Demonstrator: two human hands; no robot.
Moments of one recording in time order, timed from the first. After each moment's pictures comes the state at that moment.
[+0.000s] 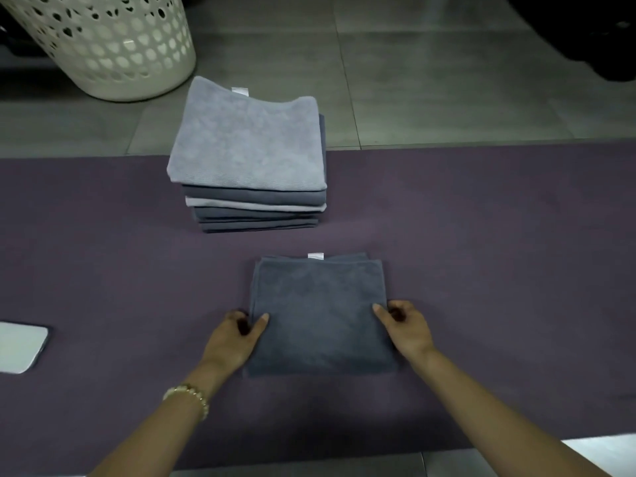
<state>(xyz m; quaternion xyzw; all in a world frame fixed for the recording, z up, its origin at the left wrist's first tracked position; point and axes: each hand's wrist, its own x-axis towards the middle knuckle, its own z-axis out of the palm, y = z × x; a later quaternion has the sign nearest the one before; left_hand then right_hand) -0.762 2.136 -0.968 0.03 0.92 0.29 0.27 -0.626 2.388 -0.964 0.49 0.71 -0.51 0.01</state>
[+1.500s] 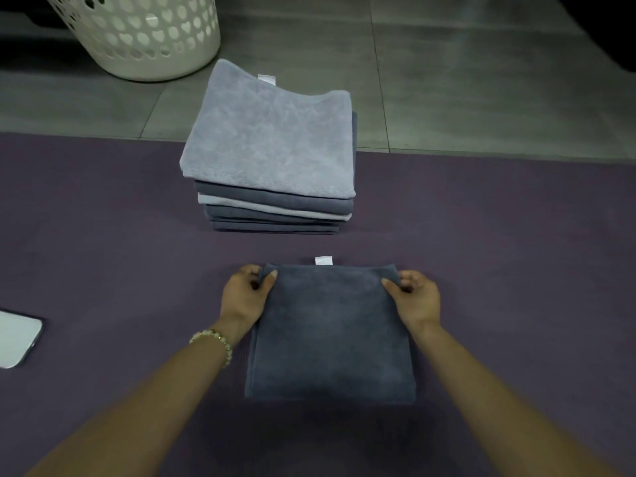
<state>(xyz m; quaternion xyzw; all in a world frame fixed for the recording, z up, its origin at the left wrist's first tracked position) -0.826 2.182 -0.960 0.00 0.88 0.44 0.18 -0.706 2.414 -0.963 0.46 0.73 -0.49 -0.07</state>
